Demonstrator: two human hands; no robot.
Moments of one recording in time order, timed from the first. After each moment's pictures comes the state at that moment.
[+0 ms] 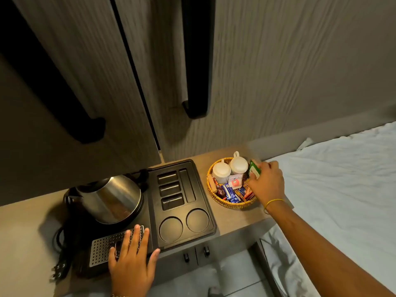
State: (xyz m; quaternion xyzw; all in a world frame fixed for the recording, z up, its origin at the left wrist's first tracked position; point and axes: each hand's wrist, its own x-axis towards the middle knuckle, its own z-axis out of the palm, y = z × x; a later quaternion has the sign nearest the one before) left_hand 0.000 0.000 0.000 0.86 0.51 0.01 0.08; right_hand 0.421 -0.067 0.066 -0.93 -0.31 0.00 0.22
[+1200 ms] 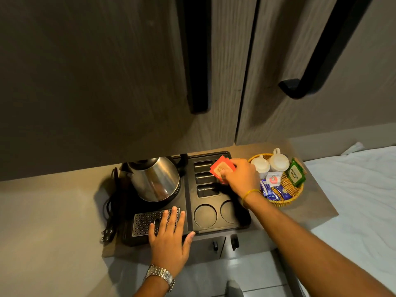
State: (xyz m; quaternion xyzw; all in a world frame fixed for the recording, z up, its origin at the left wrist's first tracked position) left_hand -0.009 0.004 -0.009 0.85 0.52 -0.01 0.08; right_hand 0.274 0.033 0.093 -0.84 -0.40 0.18 0.33
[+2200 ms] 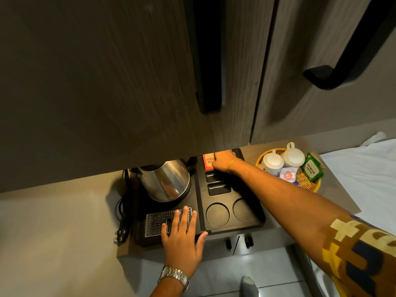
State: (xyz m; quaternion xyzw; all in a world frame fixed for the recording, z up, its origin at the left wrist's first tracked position) left_hand -0.009 0.006 -0.011 0.85 0.52 -0.01 0.08; right_hand 0.268 0.150 0.062 -0.78 -0.57 0.25 0.08
